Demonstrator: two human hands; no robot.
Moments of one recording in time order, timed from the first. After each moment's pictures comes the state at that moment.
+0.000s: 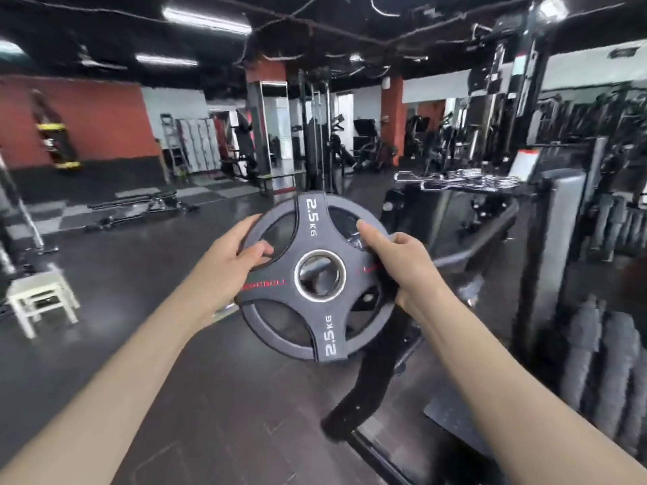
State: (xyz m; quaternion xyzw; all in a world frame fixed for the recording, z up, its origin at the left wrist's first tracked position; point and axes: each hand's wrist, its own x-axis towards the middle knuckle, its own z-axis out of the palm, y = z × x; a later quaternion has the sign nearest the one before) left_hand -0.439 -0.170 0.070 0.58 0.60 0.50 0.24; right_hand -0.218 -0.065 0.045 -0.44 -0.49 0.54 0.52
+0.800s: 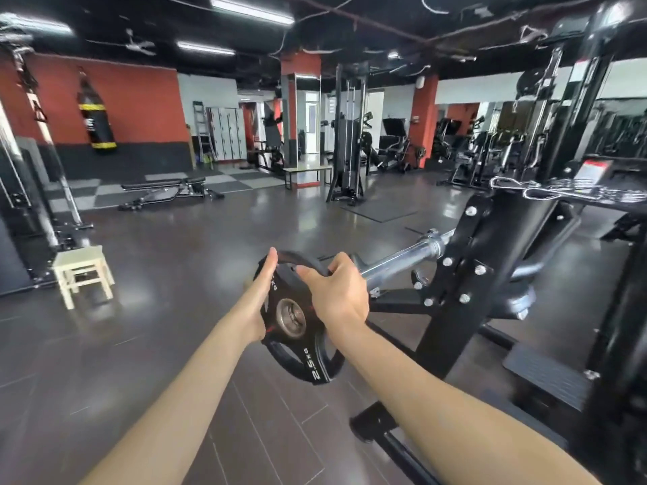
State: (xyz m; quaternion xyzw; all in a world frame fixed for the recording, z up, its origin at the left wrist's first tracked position) left_hand -0.597 -0.155 -0.009 0.22 0.60 0.56 0.53; right_hand -0.467 -0.135 0.007 -0.57 -0.64 0.30 0.43
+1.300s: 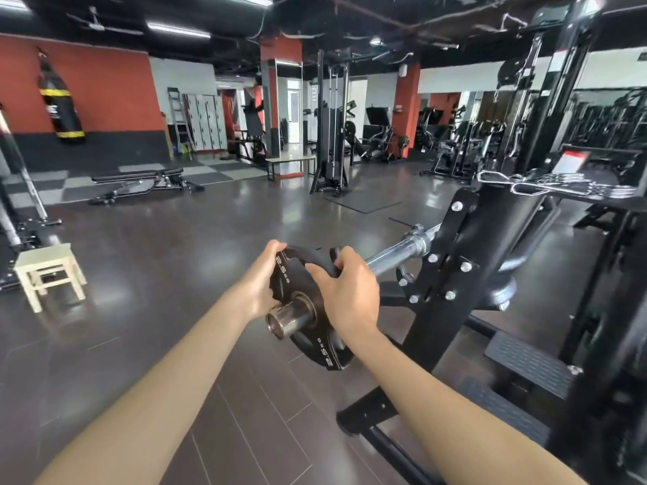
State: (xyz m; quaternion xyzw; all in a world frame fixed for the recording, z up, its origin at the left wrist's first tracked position) left_hand -0.589 -0.076 -0.002 0.29 0.57 0.55 0.54; right_hand -0.439 -0.087 -0.006 -0.53 -0.68 0.19 0.48
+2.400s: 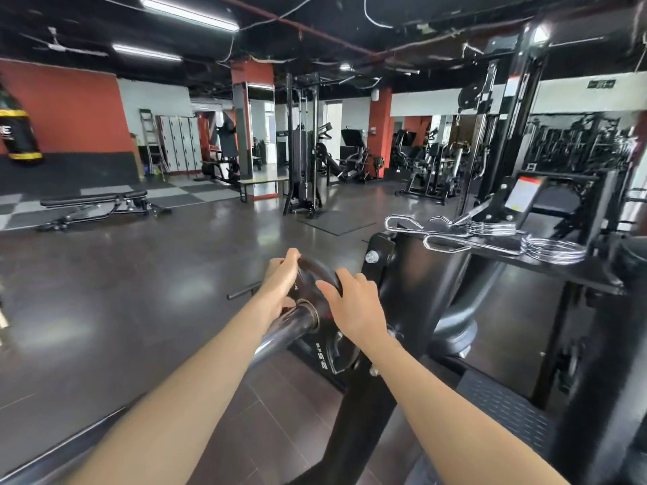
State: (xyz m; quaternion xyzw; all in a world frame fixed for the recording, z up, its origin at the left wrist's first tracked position) left_hand -0.397 0.190 0.019 0.35 0.61 0.57 0.43; right_hand -0.258 0.186 -0.012 -0.56 -0.76 0.12 0.32
